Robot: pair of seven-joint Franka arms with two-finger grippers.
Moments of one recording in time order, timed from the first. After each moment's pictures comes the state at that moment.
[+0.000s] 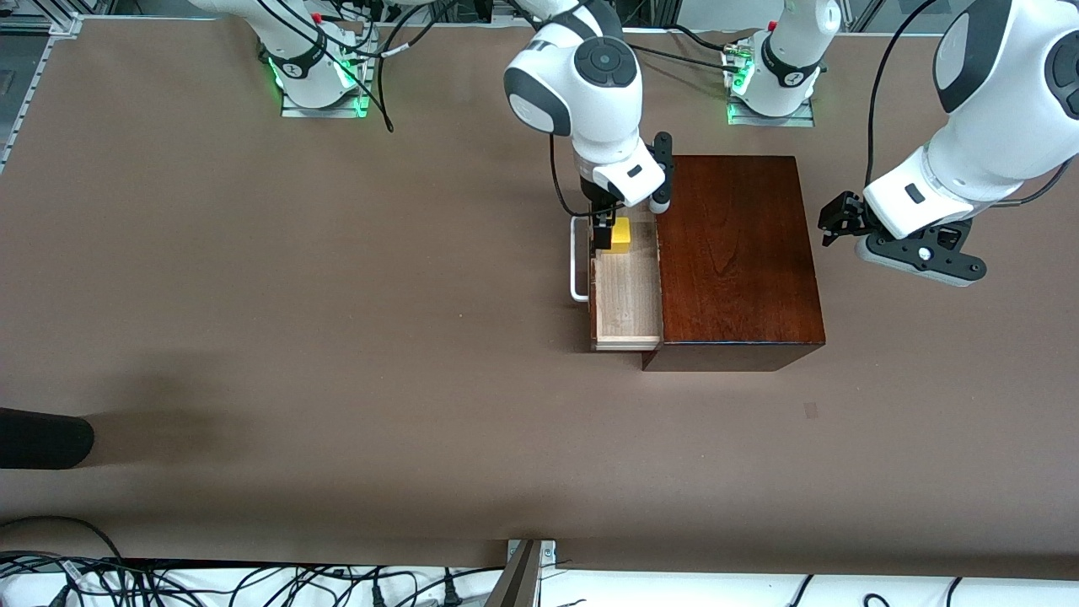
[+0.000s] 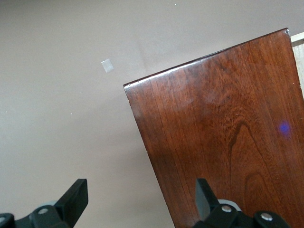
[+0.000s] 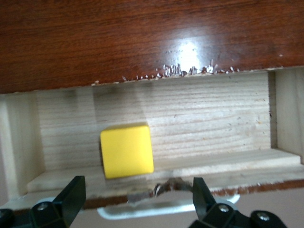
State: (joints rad) left arm 0.14 0.05 -0.30 -1.76 0.05 1.76 0.14; right arm 0.94 0.74 0.02 -1.16 -0.04 2.05 -0.51
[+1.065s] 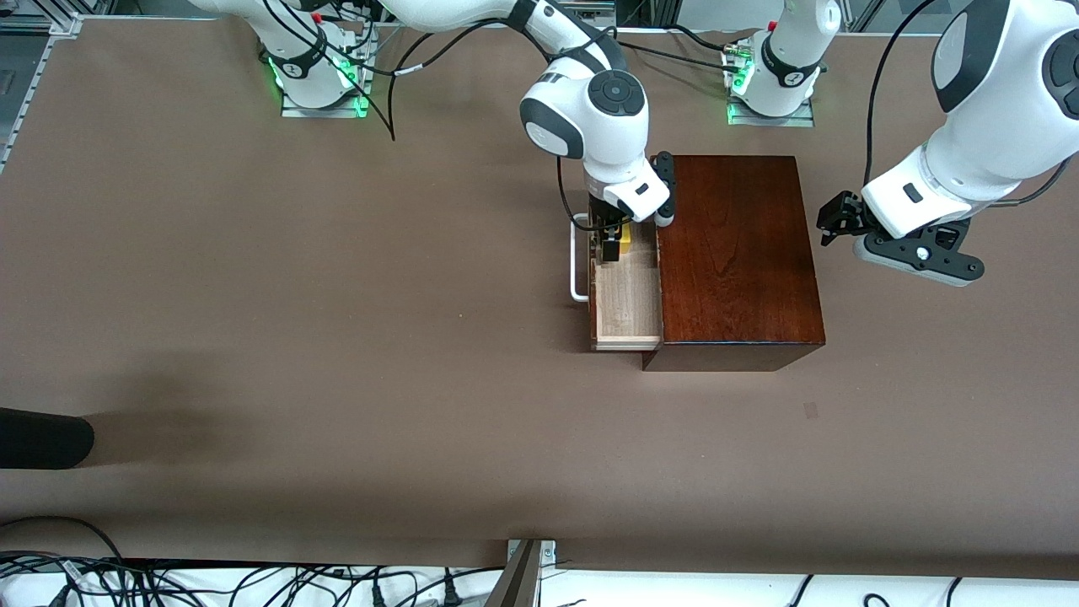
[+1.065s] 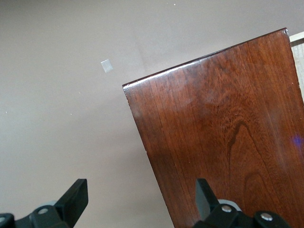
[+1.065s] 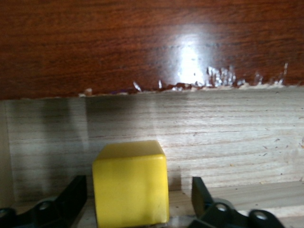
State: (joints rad) left arm 0.14 0.05 -0.30 -1.76 0.05 1.76 0.14; right arm 0.96 0.83 0.02 -1.16 -0.07 2.12 -0.52
